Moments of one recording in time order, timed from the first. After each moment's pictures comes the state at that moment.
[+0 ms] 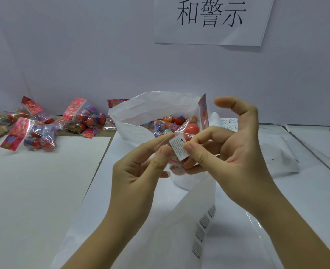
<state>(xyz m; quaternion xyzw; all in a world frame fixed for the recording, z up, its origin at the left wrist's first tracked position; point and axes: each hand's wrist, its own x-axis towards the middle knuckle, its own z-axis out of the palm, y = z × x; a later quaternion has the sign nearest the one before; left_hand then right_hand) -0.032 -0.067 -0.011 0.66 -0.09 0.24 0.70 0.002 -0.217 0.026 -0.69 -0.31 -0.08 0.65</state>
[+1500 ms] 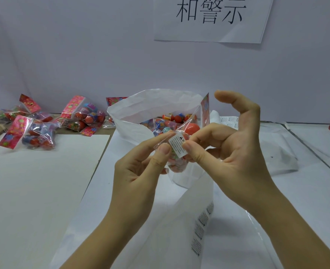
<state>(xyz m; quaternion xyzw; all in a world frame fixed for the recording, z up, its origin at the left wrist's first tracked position) -0.030 -0.068 -0.015 0.67 -0.10 0.24 0.70 0.004 -0.218 0.021 -0.73 -0.32 -0.15 0.58</state>
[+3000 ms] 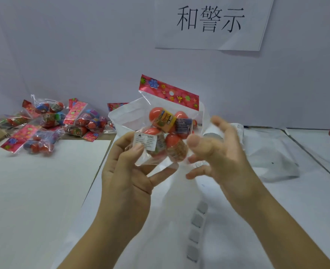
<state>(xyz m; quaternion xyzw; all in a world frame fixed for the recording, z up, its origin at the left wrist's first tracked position) -0.025 -0.060 -0.006 0.42 -0.02 0.16 0.89 0.009 -0.213 0.020 -0.67 -0.14 0.05 0.73</state>
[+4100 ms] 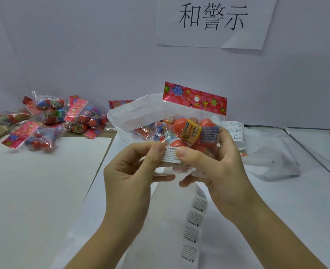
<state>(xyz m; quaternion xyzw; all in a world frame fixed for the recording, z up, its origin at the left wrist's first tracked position) -0.036 -0.068 -0.004 0.58 -0.01 0.25 0.78 0.006 -0.205 0.006 -0.61 -0.18 0.05 0.77</state>
